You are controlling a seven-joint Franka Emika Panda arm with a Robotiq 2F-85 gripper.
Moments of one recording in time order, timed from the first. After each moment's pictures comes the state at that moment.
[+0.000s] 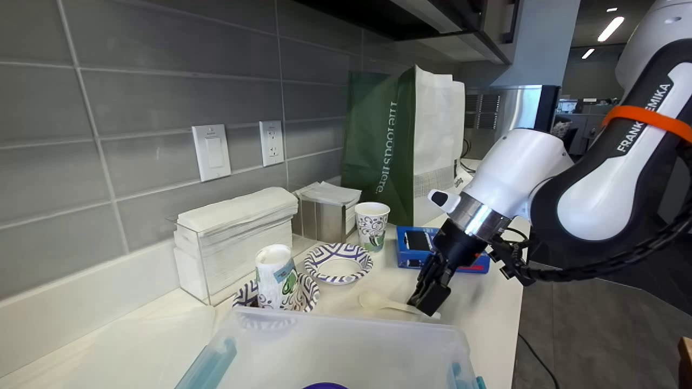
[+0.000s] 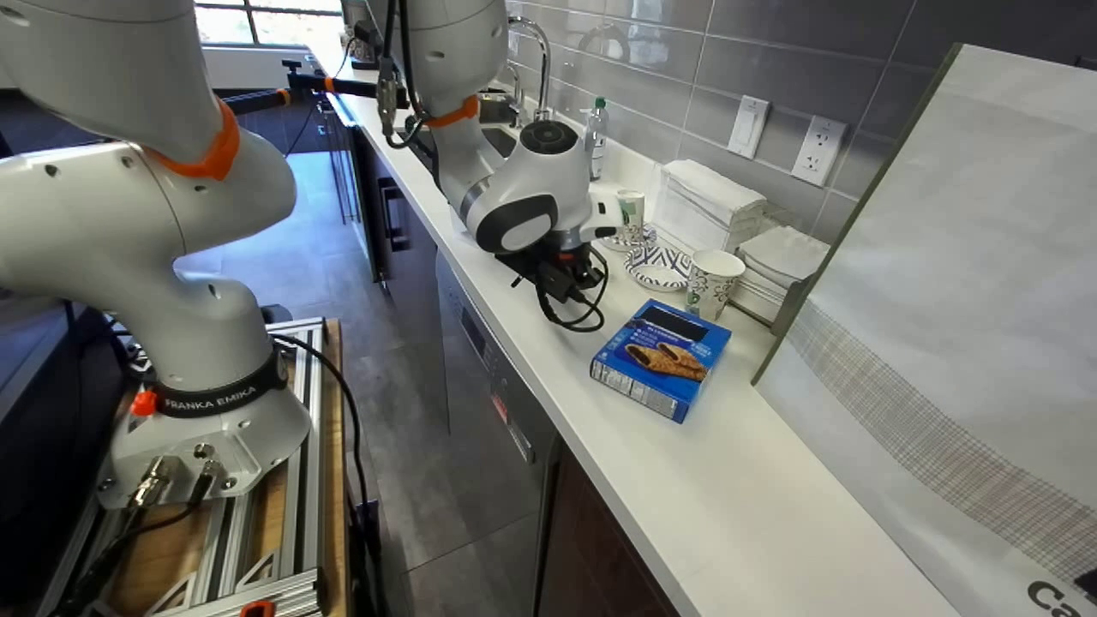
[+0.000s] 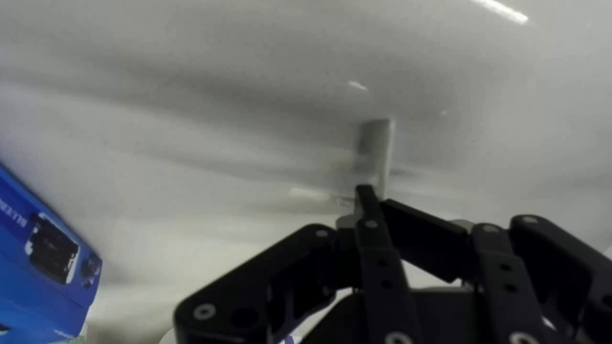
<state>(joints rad) -1.01 0.39 1.06 -2.61 -0.22 3.18 -0.32</state>
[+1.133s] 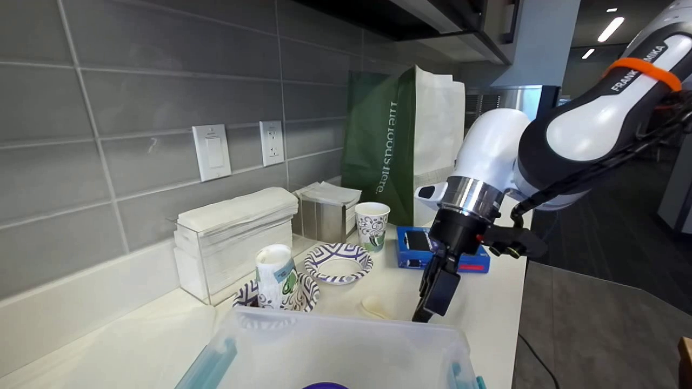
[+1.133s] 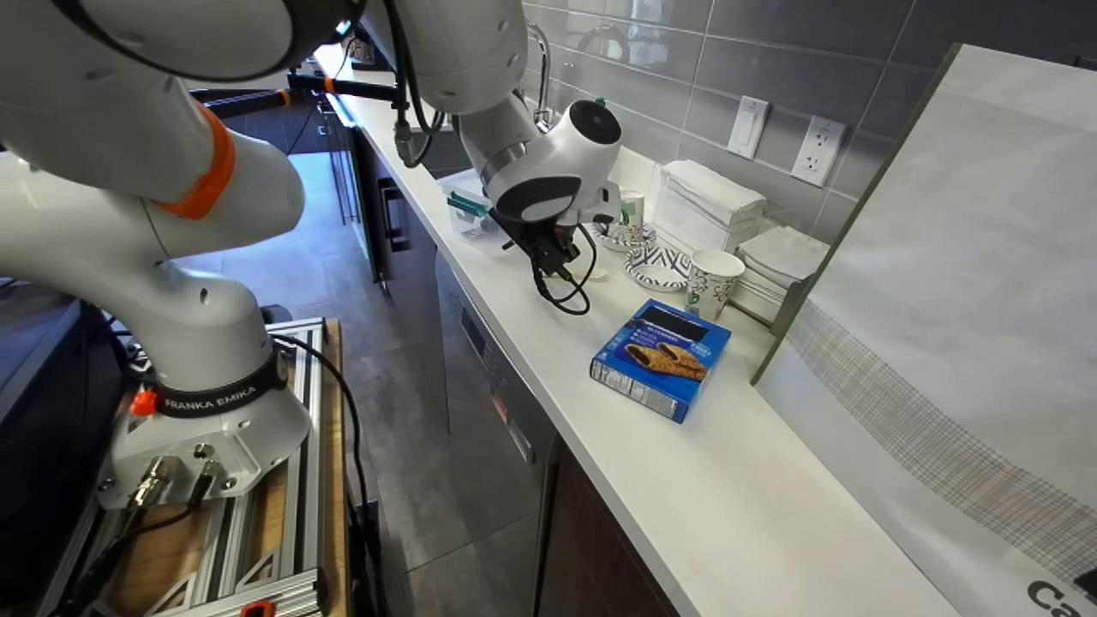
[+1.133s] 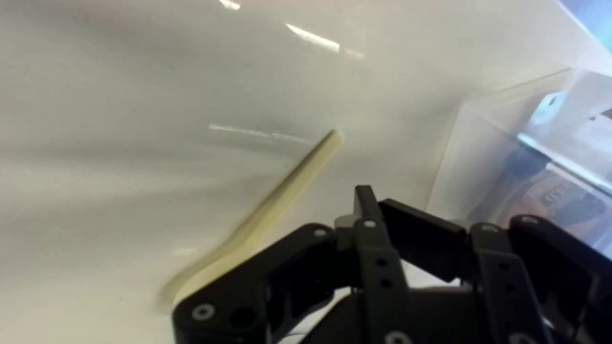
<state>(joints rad) -1.33 0.66 1.43 -2.53 -0.19 2.74 -0.31</state>
